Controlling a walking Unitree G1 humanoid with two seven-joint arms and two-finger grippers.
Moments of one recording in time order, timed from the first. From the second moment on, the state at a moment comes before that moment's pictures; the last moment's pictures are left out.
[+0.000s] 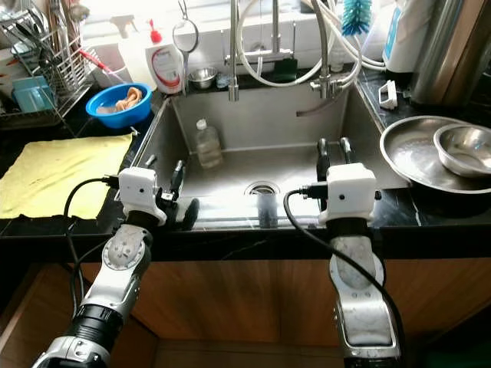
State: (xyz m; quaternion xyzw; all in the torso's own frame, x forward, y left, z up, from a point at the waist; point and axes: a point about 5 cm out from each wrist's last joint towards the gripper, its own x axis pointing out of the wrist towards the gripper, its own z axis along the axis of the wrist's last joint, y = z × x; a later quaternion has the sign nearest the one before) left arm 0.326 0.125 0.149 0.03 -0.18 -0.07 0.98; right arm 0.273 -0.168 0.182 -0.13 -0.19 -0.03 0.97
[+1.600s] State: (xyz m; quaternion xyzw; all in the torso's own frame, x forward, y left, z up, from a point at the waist) left arm 0.322 0.124 0.149 0.03 -0.16 -0.08 0.98; right arm 0.295 -0.143 0.193 -0.11 -0.16 0.03 0.98
